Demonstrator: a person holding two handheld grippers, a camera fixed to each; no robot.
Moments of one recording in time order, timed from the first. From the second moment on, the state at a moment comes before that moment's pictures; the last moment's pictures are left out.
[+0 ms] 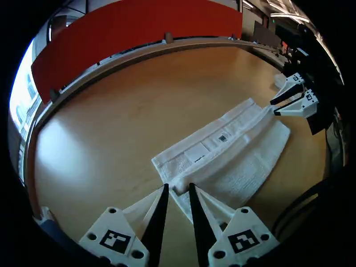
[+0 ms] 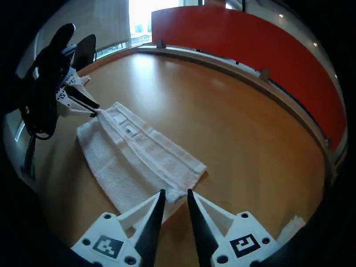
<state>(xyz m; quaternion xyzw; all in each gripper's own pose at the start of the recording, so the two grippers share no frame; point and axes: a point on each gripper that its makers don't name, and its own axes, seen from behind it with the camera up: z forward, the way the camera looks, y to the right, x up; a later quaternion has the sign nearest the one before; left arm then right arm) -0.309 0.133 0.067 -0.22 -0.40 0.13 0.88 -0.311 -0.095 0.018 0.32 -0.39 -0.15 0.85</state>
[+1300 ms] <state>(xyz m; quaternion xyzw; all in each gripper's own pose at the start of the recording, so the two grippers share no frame) -0.291 0.103 0.097 -0.16 -0.38 0.14 0.90 -0.290 -0.075 0.066 0.26 -0.35 -0.18 0.88</state>
